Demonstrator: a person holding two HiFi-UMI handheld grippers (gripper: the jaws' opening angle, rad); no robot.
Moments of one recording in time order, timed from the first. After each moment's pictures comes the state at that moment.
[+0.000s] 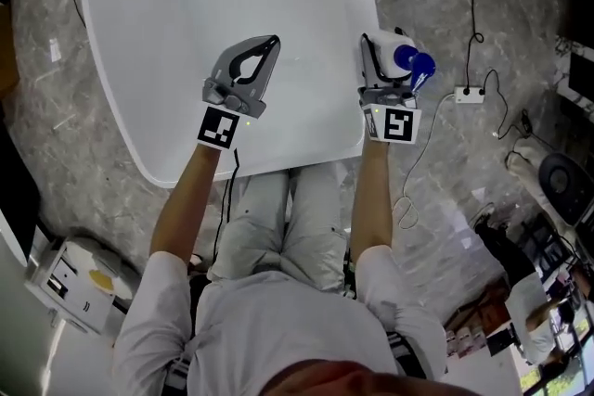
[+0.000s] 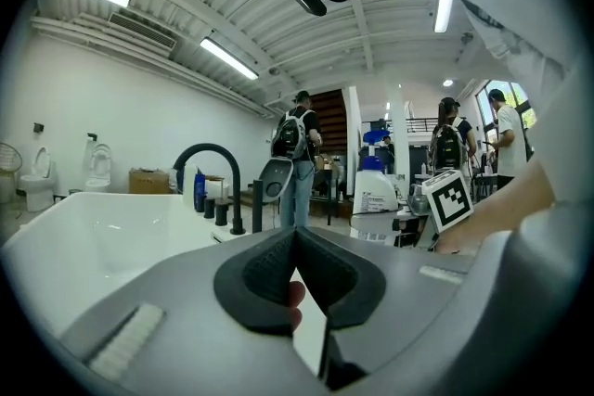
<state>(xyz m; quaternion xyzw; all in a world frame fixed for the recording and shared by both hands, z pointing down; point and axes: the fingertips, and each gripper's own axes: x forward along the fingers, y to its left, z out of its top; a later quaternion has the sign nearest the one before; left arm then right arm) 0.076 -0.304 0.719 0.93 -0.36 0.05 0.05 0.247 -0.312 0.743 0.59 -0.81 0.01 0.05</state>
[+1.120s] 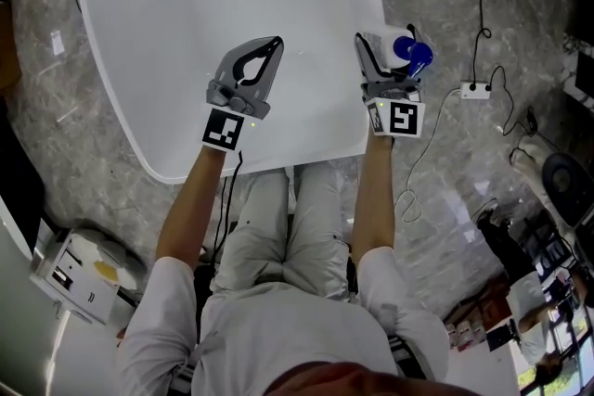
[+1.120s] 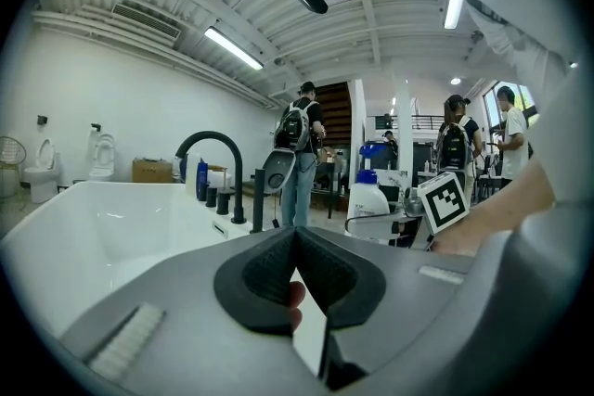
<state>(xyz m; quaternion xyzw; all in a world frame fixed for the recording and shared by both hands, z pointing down) 0.076 -0.305 0.734 0.93 -0.36 0.08 0.07 0.248 -0.322 0.770 0.58 -0.81 0.05 0.06</state>
